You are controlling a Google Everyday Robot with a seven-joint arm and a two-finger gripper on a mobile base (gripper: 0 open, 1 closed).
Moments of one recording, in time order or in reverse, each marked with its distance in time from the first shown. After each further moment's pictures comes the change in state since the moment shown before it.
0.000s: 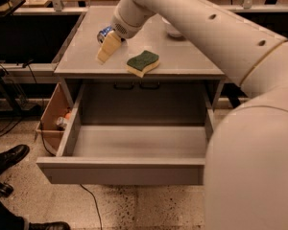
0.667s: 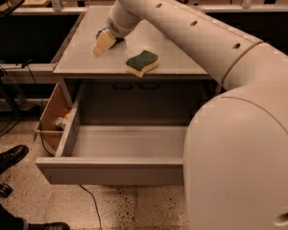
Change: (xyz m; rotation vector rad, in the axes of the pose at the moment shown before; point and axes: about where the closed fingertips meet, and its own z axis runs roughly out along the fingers) arm -0.023 -0.028 0.039 0.092 -0.058 0.066
